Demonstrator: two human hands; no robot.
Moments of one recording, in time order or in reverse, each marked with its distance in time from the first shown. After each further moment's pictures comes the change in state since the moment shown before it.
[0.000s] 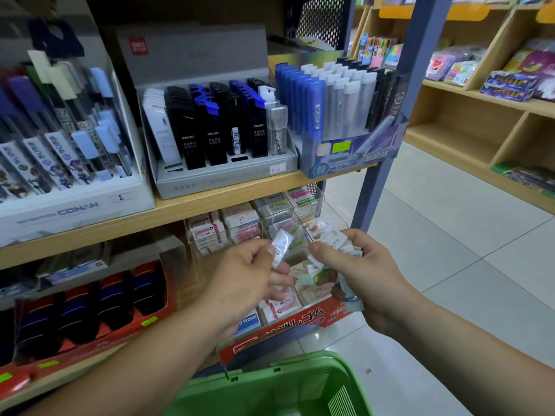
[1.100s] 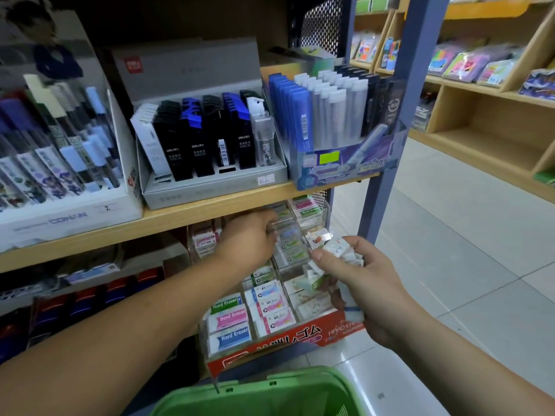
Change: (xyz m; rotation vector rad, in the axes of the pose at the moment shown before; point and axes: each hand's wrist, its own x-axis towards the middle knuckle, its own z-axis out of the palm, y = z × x) left_hand 0.094 0.010 0.001 0.953 0.183 0.337; right_hand 0.020 -0.002 -0.022 0.015 -0.131 -0.004
